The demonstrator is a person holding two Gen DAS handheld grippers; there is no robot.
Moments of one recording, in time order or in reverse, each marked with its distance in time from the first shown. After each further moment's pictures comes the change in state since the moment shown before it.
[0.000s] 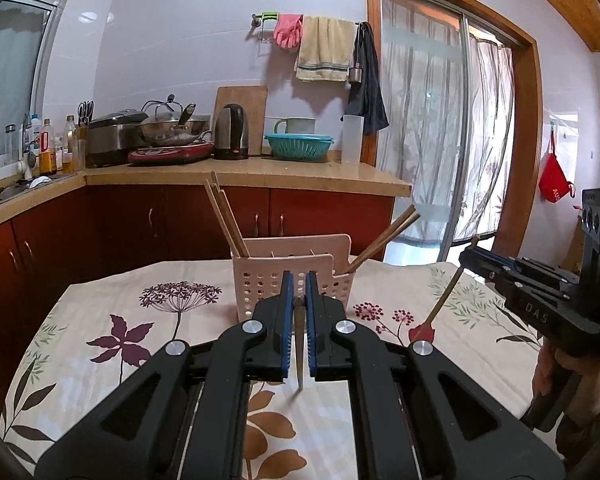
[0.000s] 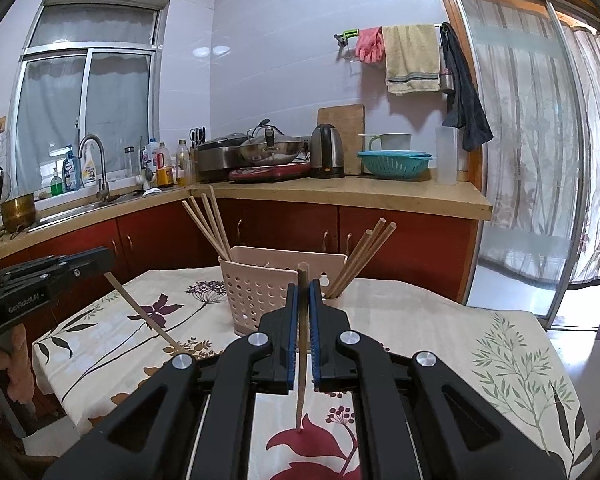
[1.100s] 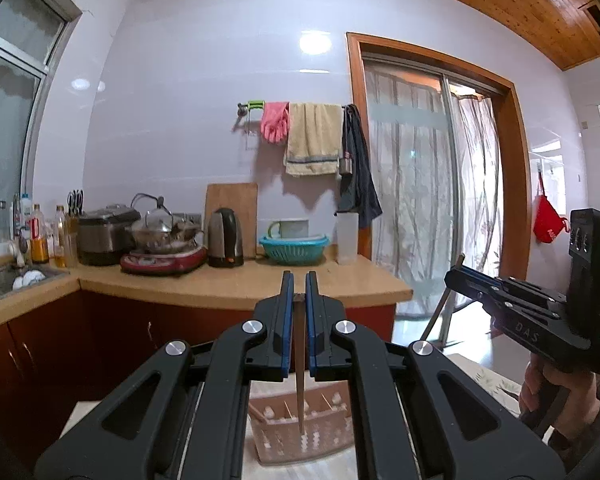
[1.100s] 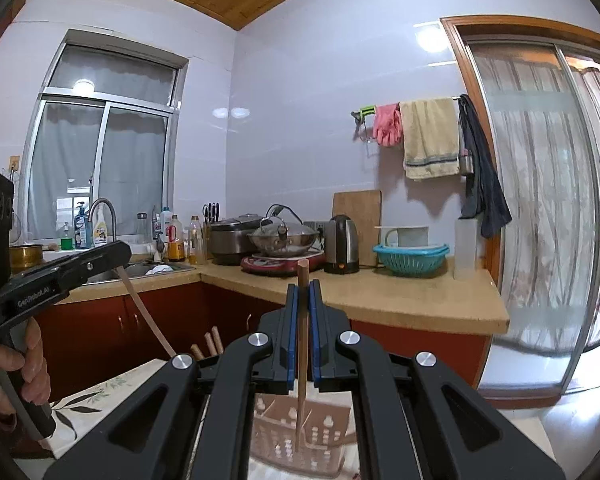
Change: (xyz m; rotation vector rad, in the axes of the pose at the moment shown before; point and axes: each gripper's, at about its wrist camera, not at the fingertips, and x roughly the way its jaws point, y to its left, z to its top) left arm 0.009 0.011 0.129 0.077 -0.292 -0.019; right arm 0.022 -0.004 0.120 -0.041 -0.261 0.059
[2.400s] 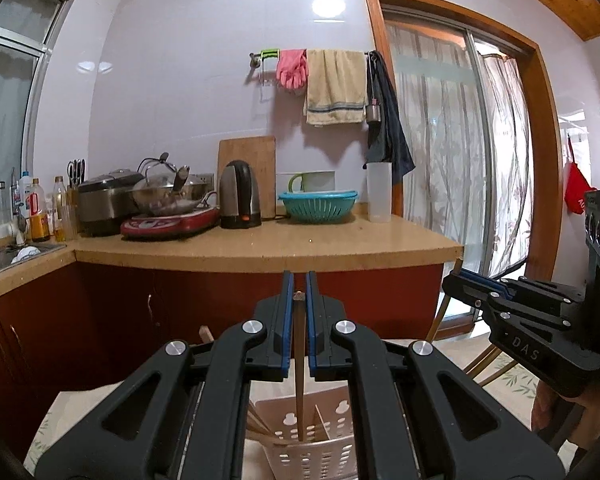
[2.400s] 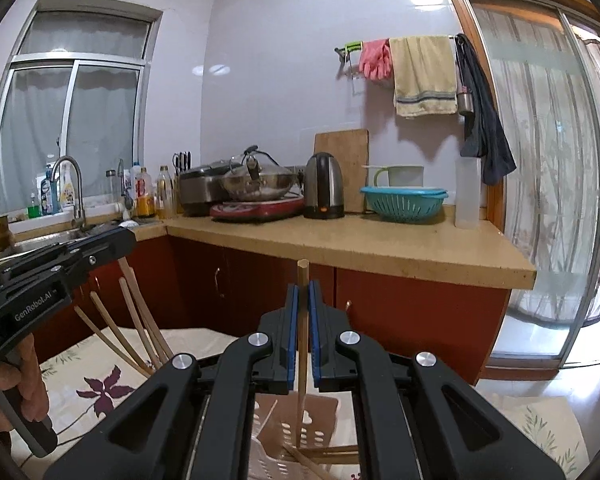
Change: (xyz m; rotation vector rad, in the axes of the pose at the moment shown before) left arm 0.114 0.020 -0.078 0.018 0.121 0.073; right arm 0.110 -0.022 -0.074 0.017 0.161 -0.065
